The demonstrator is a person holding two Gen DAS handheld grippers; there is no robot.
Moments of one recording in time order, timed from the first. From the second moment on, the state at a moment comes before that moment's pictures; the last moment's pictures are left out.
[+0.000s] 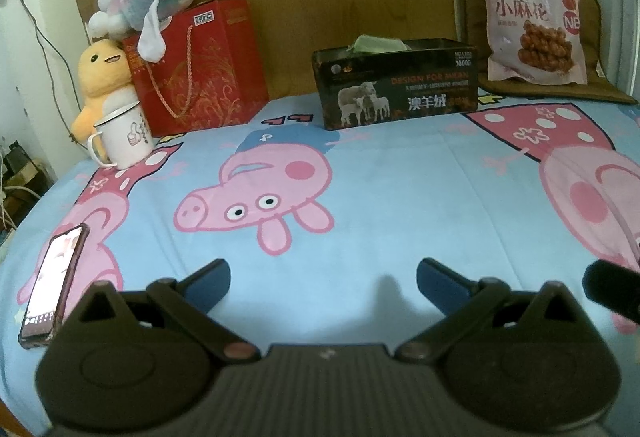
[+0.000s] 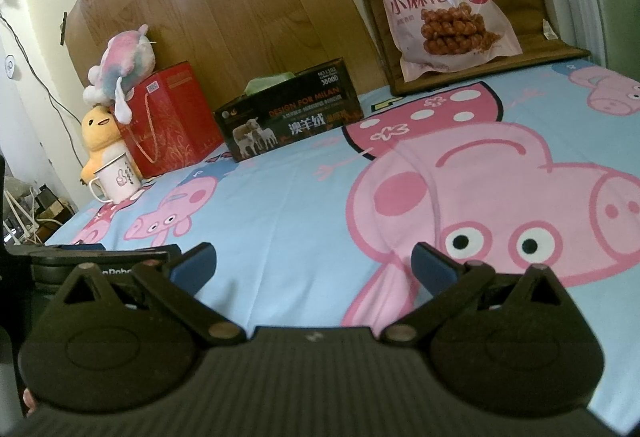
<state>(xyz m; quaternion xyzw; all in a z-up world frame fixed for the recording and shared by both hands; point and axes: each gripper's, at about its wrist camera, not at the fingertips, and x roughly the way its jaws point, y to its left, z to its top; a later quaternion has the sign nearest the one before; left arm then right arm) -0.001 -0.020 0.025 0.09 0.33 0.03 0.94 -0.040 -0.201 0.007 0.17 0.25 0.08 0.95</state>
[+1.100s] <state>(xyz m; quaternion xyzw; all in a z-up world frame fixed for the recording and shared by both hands) 0.004 -0.018 0.021 0.09 0.34 0.02 0.93 -0.037 -0.202 0.004 0.18 0.26 0.08 0.95</state>
